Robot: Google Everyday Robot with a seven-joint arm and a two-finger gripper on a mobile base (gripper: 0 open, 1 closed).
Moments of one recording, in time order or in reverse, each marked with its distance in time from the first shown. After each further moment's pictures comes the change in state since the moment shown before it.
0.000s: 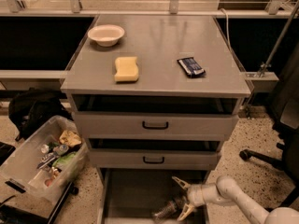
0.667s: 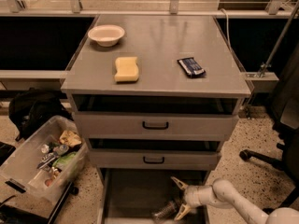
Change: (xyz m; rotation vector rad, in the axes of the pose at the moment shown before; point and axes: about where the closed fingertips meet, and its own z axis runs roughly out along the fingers) arm 0.017 -0.003 0.013 0.054 0.091 -0.018
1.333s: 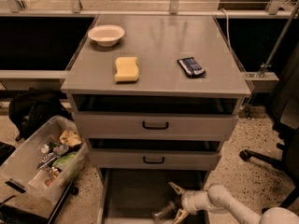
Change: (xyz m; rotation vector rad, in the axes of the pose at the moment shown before) arm 0.023 0.020 0.026 -0.009 0.047 0.018
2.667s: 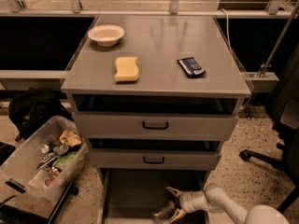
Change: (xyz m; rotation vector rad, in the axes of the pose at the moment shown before) arm 0.024 0.005 0.023 -0.032 -0.009 0.025
